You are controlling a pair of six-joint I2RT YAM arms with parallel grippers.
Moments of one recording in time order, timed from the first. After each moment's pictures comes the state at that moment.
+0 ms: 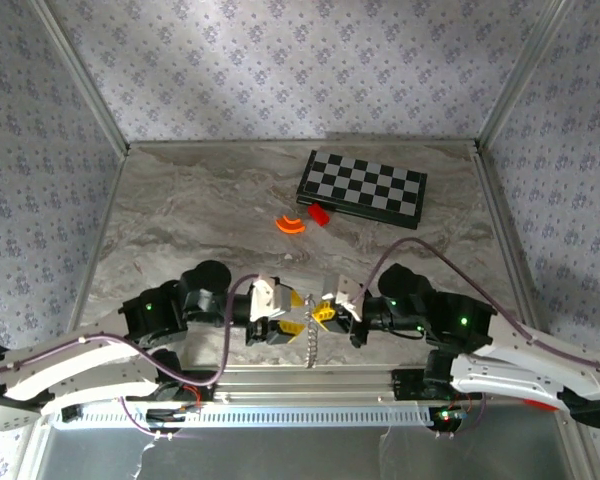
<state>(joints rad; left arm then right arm) -1.19 0.78 0.80 -0.34 0.32 0.09 1.18 0.72 0.80 -0.47 -0.20 -0.07</state>
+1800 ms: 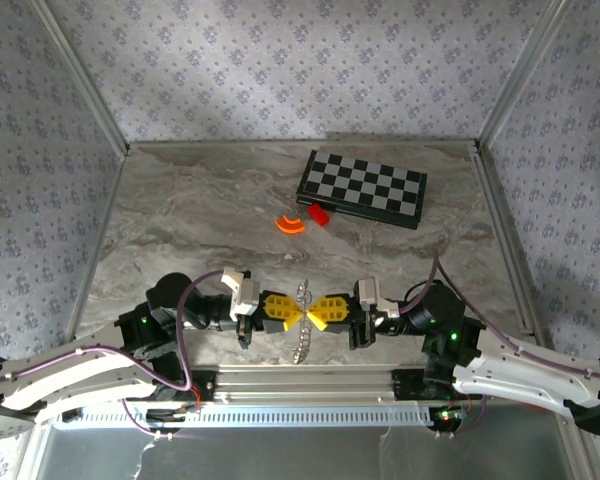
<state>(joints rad) -1.19 0.68 0.66 0.11 0.42 -0.12 1.17 0.62 0.52 0.36 -0.38 0.04</state>
